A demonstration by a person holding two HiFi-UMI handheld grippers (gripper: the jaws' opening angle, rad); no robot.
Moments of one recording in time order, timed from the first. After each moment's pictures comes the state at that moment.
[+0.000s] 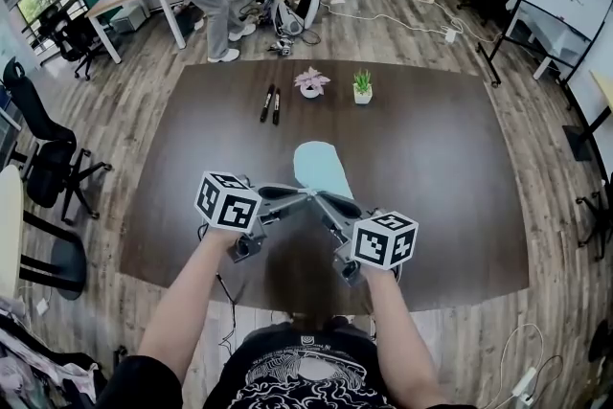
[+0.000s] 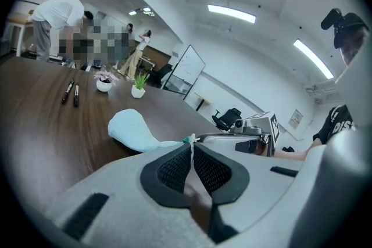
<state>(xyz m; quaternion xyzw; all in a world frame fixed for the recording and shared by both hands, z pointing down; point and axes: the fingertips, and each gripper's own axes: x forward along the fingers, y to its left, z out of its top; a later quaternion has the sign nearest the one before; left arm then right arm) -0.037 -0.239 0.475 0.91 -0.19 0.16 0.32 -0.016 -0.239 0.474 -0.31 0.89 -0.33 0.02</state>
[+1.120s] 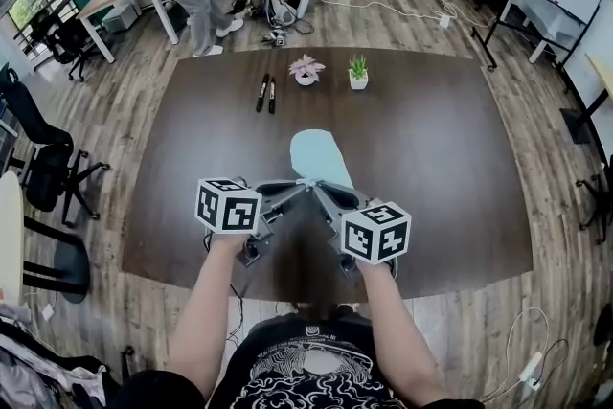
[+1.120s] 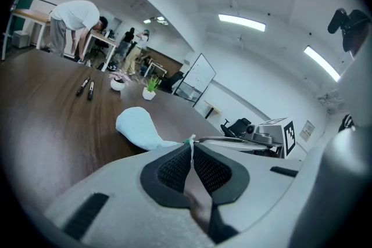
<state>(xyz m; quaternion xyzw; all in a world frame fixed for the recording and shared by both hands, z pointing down) -0.044 -0.235 0.478 0.89 -0.26 0.13 0.35 -0.019 -0.236 0.481 -0.36 0.88 -0.29 -0.04</state>
